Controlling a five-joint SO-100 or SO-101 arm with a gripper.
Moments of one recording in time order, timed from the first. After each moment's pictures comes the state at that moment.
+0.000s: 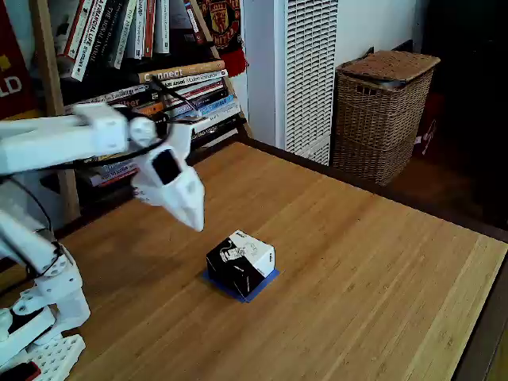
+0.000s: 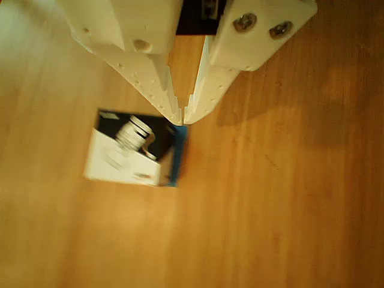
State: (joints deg) arm 8.5 121.2 128.4 64.0 -110.4
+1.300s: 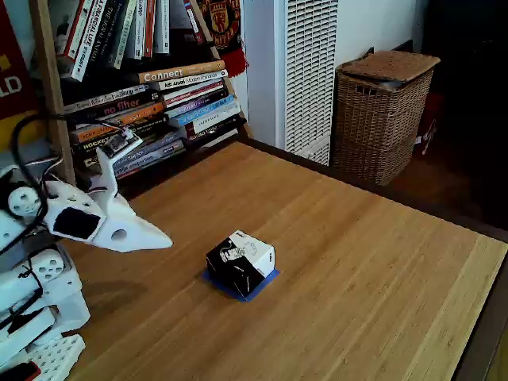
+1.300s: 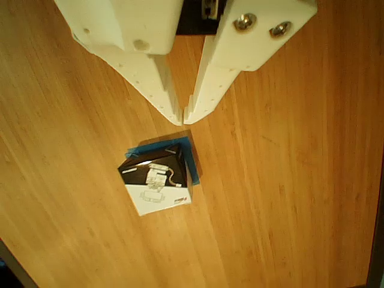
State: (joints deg) arm 10.8 192.0 166.8 71.2 -89.9
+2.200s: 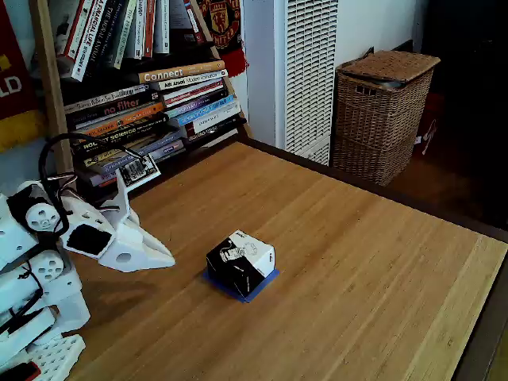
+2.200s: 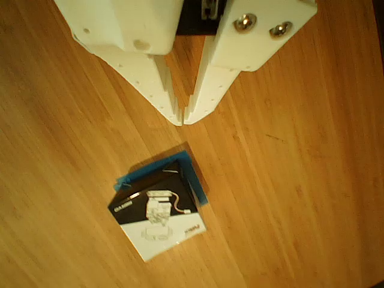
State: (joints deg) arm 11.2 192.7 175.3 68.4 -78.8
